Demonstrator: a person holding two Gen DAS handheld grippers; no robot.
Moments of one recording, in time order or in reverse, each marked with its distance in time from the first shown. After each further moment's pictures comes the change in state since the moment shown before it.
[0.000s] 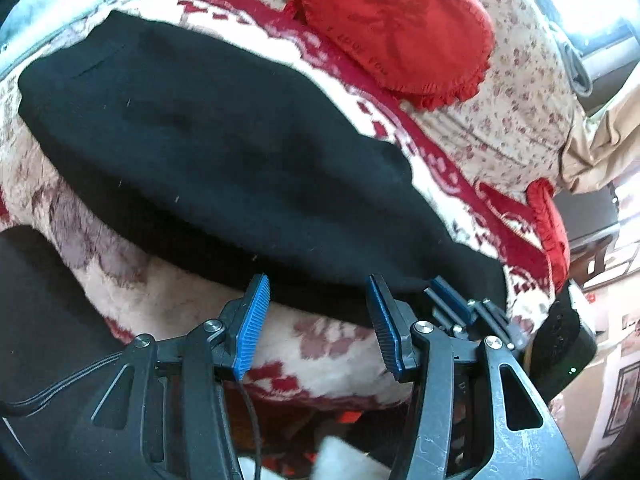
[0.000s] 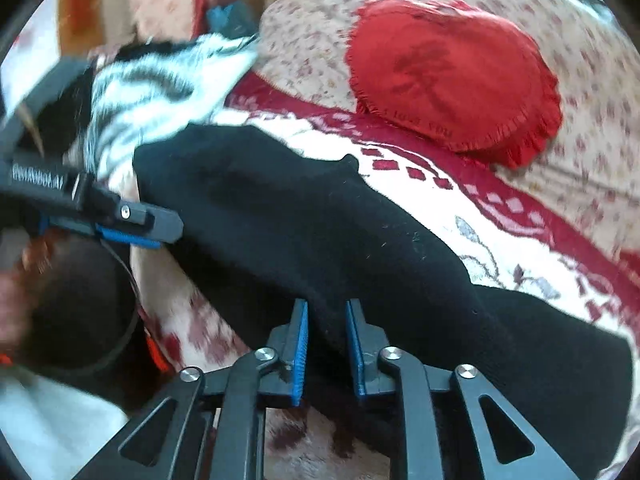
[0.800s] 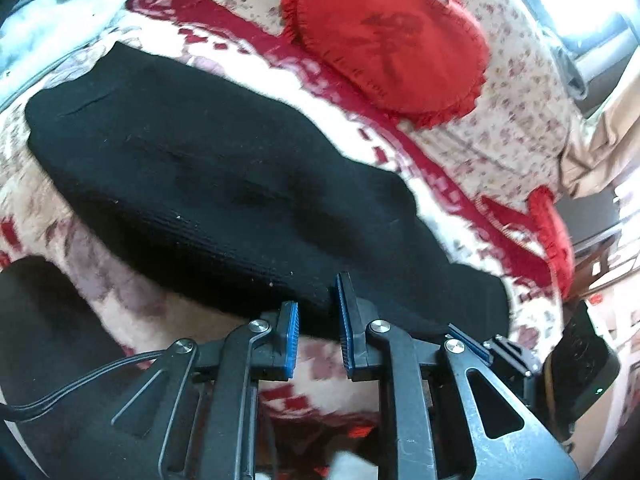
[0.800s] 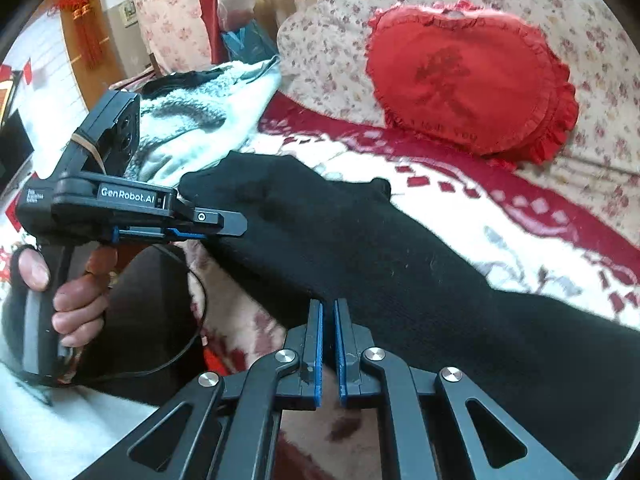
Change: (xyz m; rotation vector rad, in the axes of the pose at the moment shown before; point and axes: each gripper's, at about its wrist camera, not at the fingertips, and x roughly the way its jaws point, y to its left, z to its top) left arm -0.007 0.012 0.002 0.031 -0.047 0.054; right arm -0.017 0.015 0.002 0.019 0.020 0.152
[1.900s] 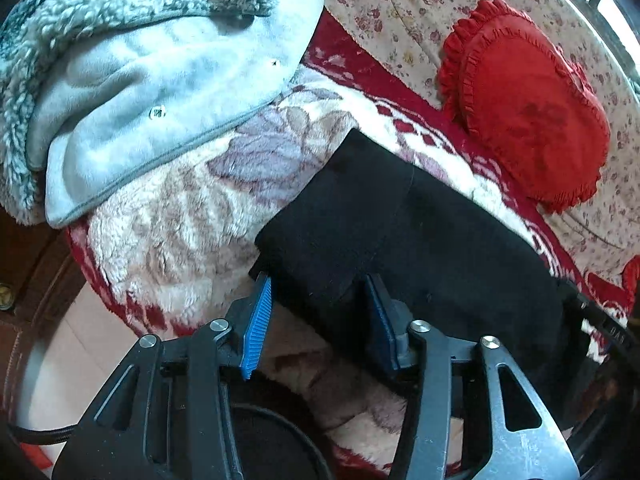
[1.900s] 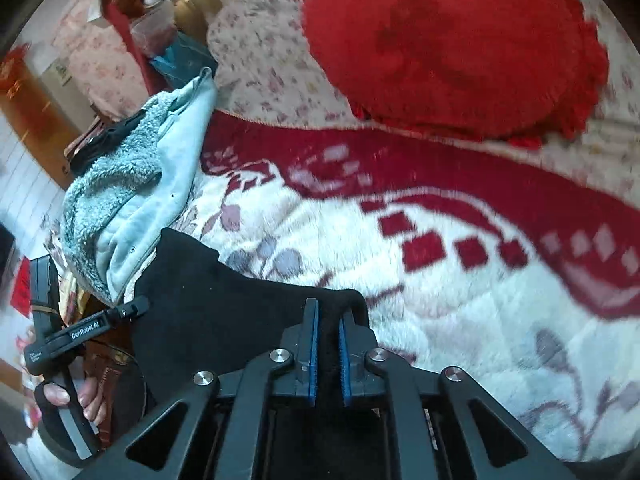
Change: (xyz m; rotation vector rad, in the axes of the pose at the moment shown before) left arm -0.031 0.120 0.050 -0.110 -0.196 0.346; right arm 0.094 -0.060 0.119 0.230 0.036 0.003
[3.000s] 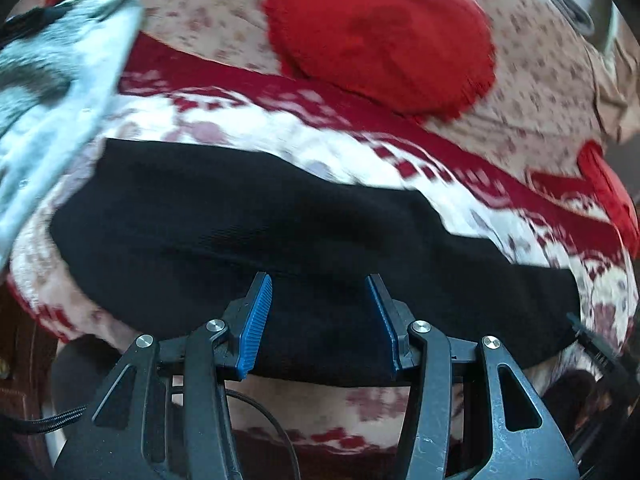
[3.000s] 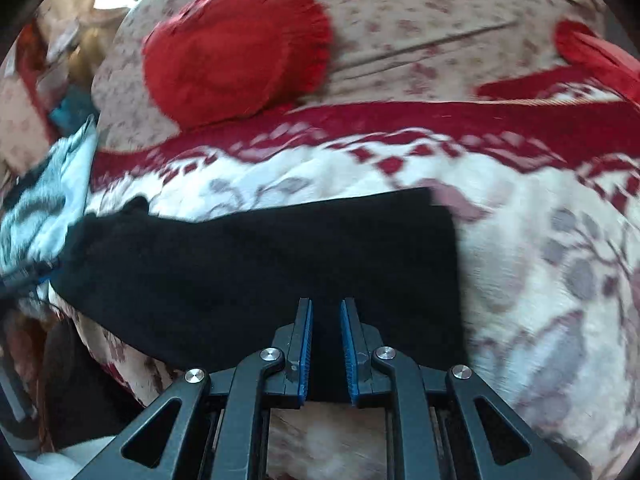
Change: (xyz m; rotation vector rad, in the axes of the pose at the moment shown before) left arm -0.012 -0.171 -0.056 0.347 0.057 -0.137; right arm -0.185 -0.138 -0.160 0.303 -0.108 -0.367
